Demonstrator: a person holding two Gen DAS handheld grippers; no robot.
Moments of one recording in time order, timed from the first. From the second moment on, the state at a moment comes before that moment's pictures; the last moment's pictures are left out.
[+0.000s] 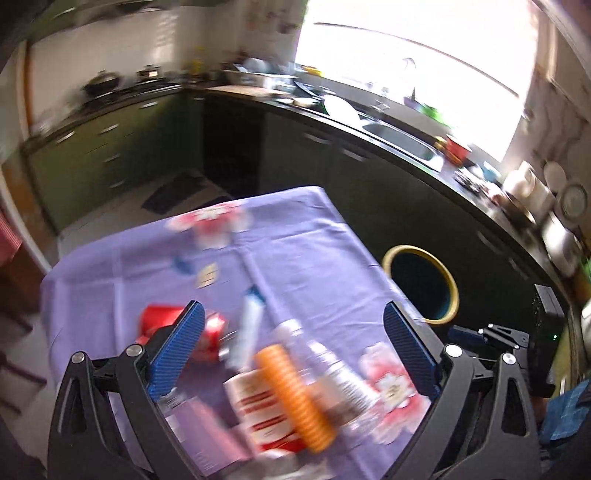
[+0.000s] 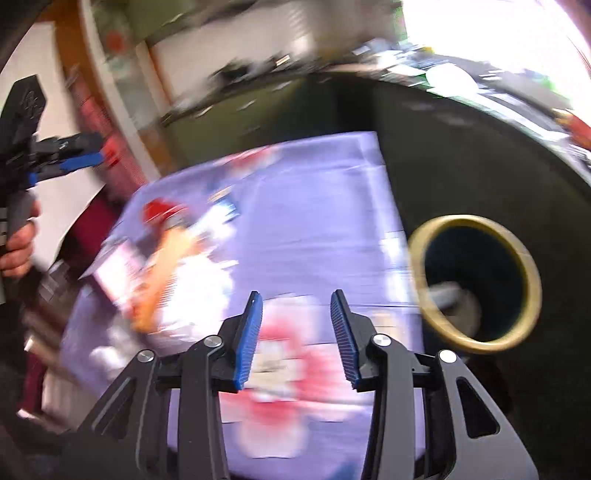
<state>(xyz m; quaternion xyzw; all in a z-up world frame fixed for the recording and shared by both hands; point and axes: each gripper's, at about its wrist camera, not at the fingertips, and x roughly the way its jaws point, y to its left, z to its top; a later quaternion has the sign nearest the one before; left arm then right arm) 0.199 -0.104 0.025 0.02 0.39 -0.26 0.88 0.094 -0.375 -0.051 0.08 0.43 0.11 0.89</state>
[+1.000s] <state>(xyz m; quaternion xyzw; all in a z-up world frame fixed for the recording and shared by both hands) 0.198 0.023 -0.031 -0.05 0.40 -0.18 0.90 0.242 -0.230 -0.135 -0.04 0.70 0.15 0.70</state>
